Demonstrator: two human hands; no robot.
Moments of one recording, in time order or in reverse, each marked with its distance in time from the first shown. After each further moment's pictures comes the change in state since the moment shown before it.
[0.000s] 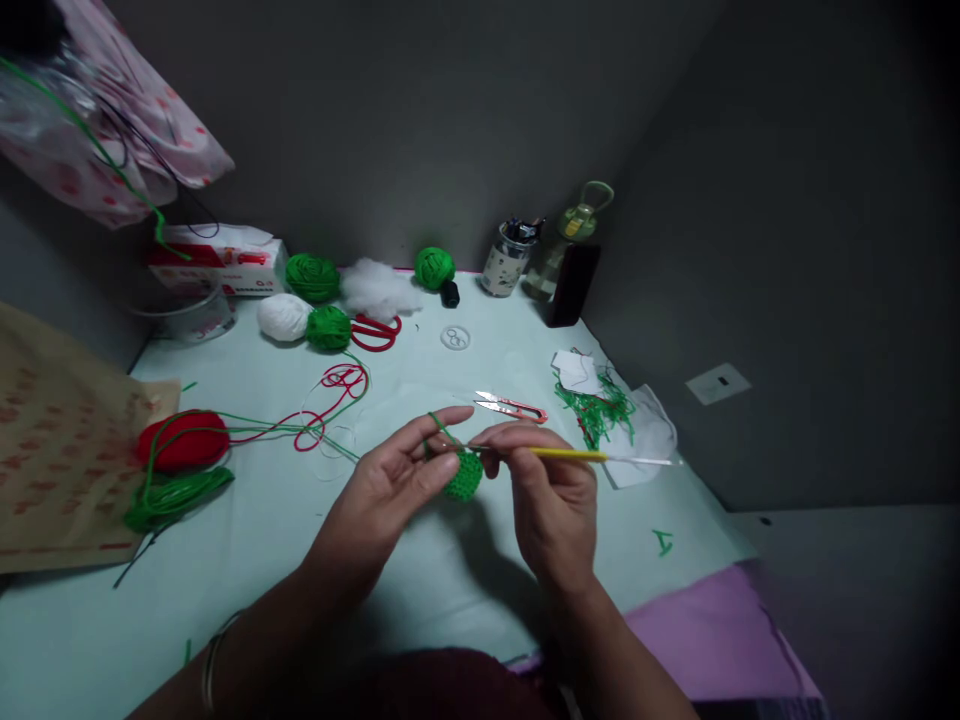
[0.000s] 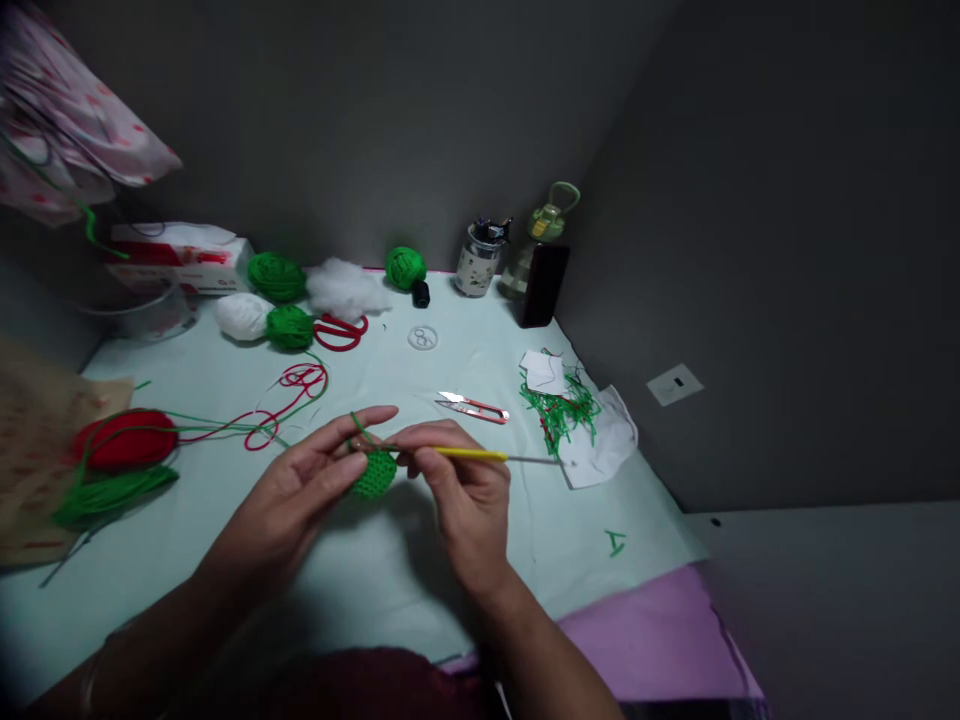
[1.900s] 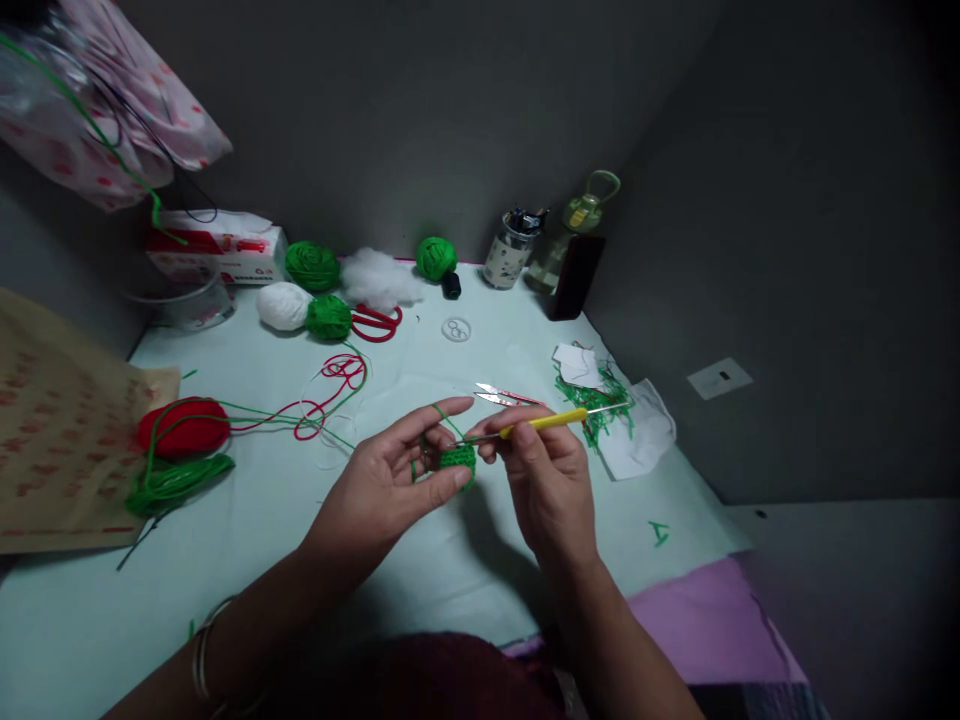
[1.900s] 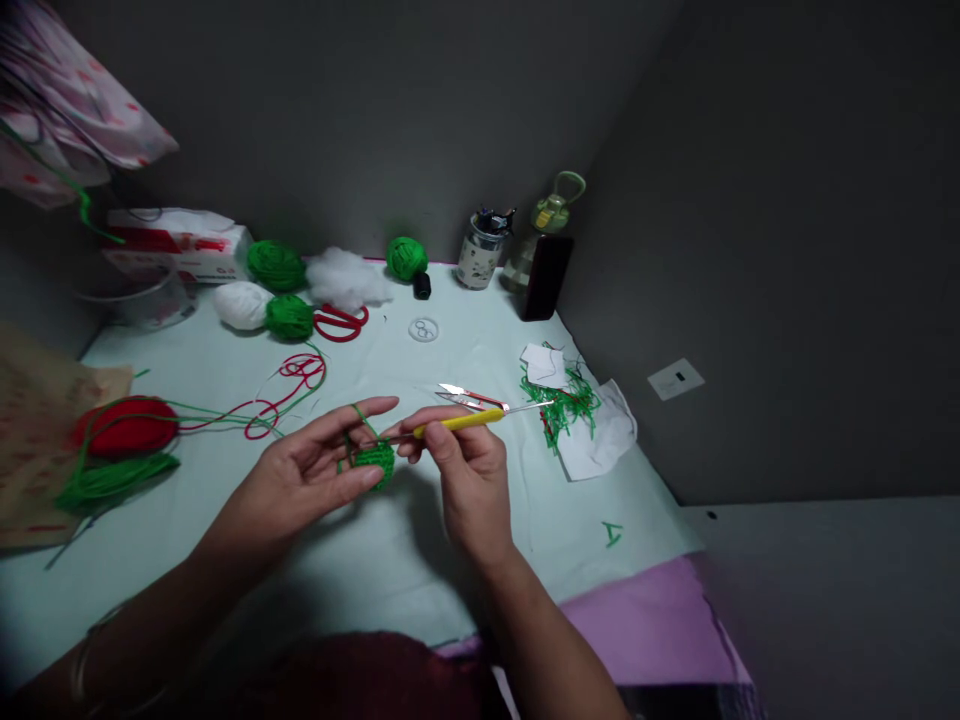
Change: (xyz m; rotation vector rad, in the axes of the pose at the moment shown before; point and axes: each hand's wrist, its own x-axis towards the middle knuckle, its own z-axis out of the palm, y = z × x) left_hand -0.001 0.004 -0.003 0.140 0.001 -0.009; right_hand 0.004 0.002 -0.006 0.103 -0.017 0.154
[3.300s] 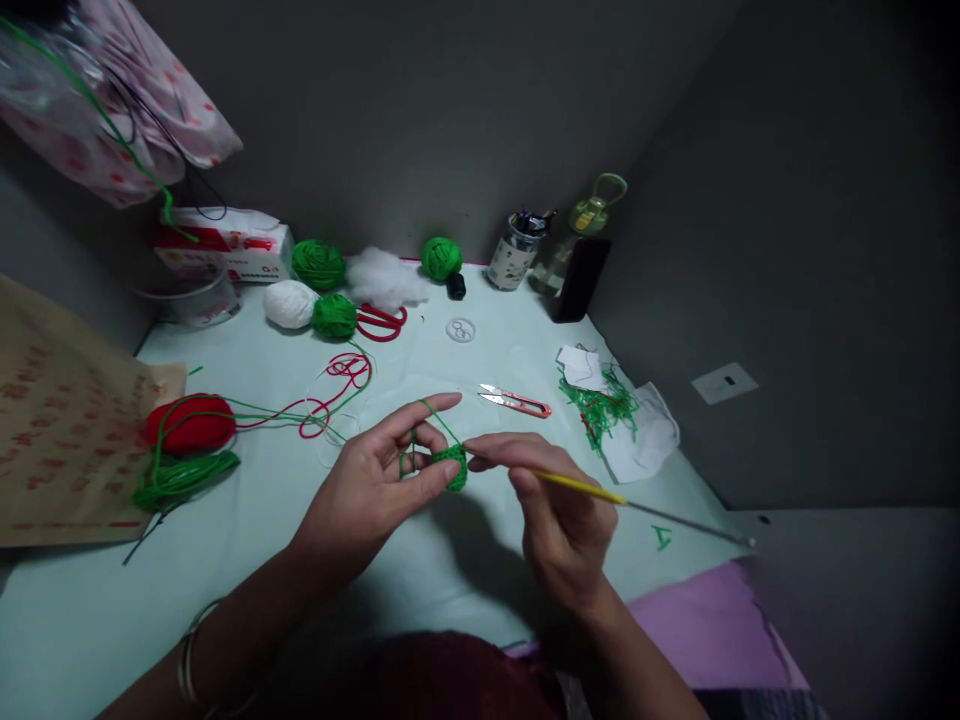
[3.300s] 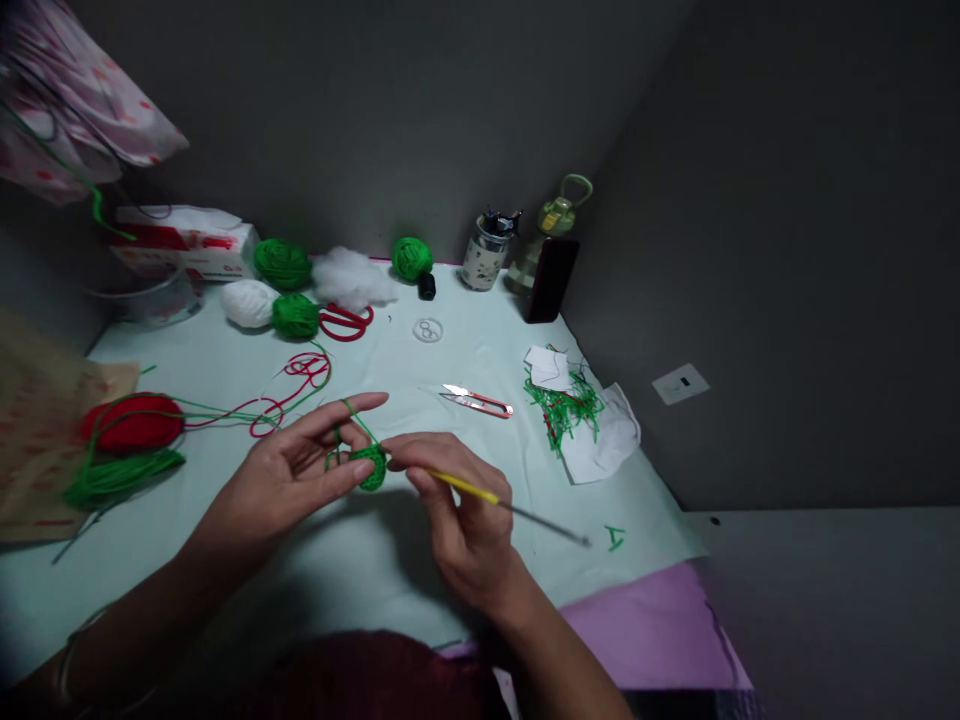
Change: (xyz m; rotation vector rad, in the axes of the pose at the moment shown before) left_hand -0.004 0.008 -0.009 0.111 0.057 0.000; right_hand -0.015 -0.015 0.004 -0.490 -0.129 -0.386
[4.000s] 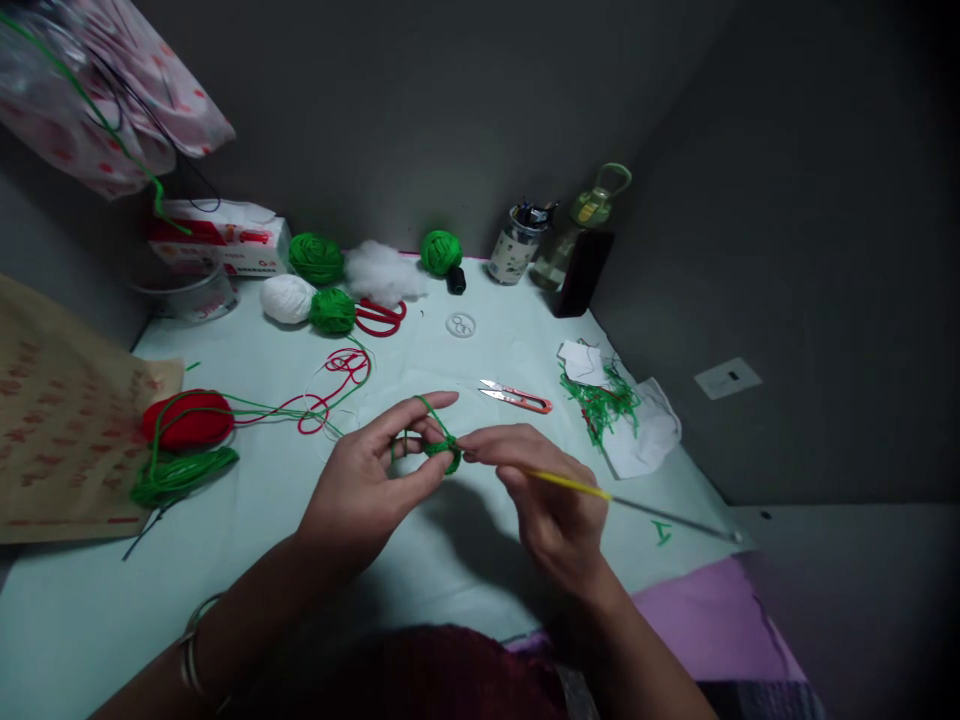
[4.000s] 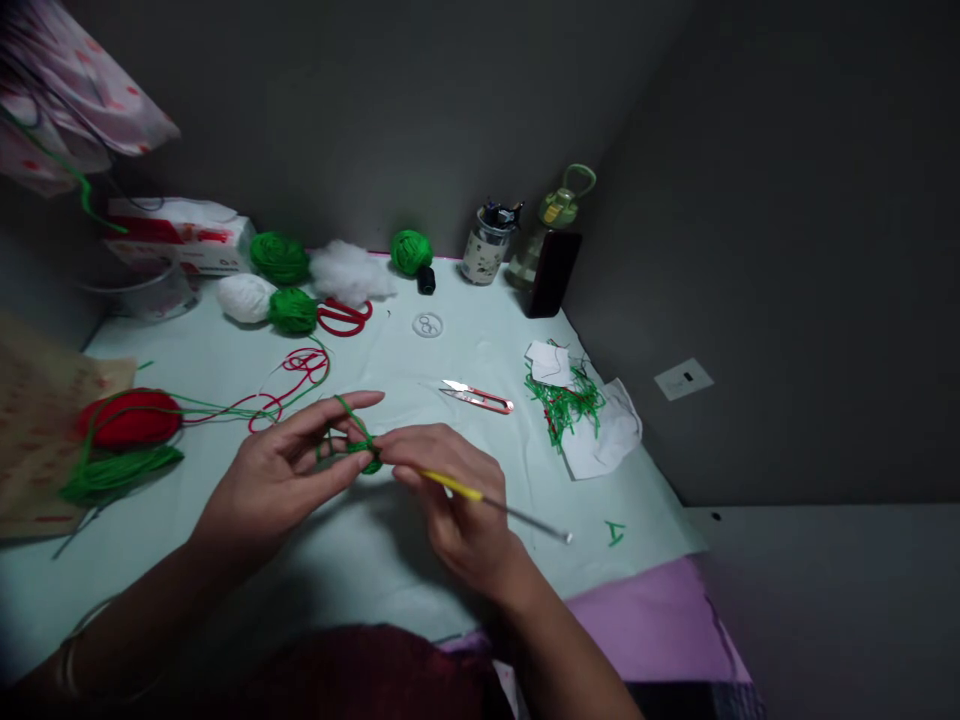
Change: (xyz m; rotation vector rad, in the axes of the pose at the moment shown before) left_hand 0.002 0.000 0.006 0.182 0.157 0.093; right_hand 0.006 0.006 -0.004 -0.054 -0.119 -0.077
